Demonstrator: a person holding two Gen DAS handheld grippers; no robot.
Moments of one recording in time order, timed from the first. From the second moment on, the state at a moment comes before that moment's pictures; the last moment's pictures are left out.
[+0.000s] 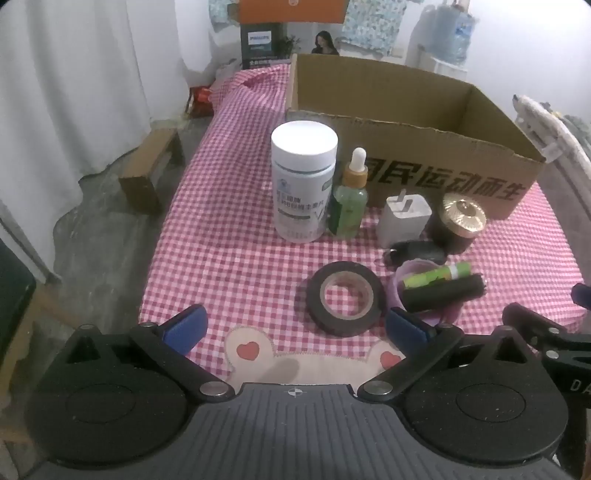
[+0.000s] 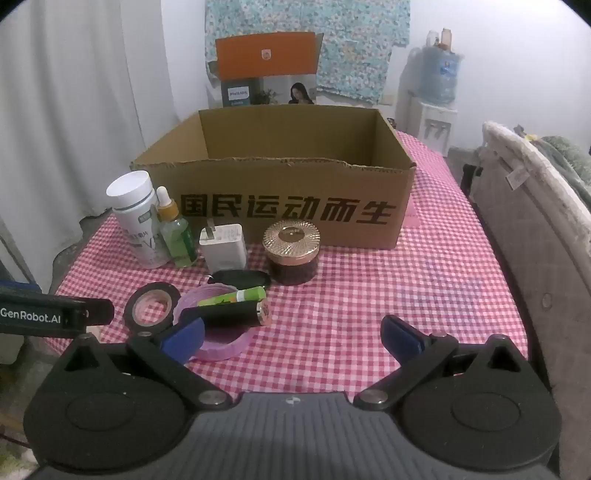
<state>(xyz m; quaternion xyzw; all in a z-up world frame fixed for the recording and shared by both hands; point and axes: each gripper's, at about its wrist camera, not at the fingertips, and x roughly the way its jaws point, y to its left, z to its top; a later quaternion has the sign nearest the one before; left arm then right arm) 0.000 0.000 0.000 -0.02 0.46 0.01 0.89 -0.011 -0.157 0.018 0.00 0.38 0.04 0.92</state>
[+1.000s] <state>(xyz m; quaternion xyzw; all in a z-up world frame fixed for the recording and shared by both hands) -0.002 -0.001 -0.008 -0.01 0.48 0.01 0.87 -0.006 -0.153 0.016 0.00 0.40 0.04 0.91</state>
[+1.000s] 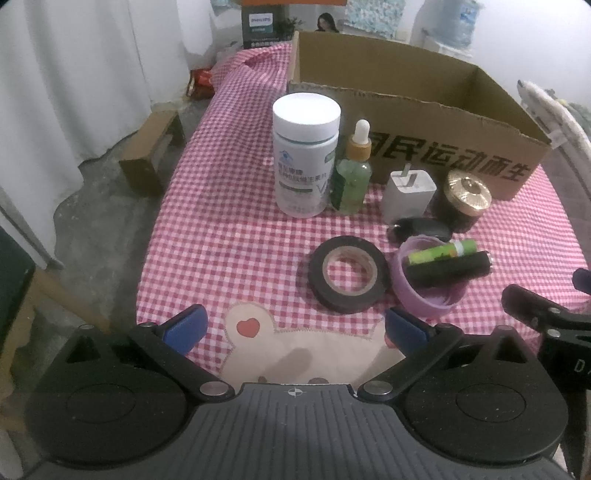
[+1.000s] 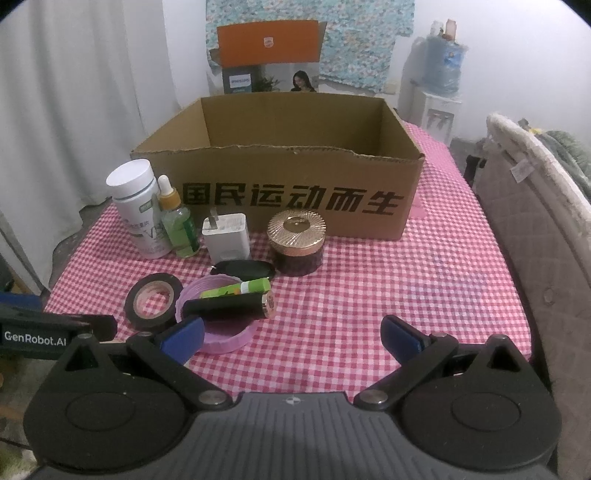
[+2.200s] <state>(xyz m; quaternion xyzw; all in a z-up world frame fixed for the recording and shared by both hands) 0.000 0.001 -0.014 -0.02 0.50 0.01 0.87 -0.002 -0.147 0.015 -0.01 0.41 0.04 0.91</state>
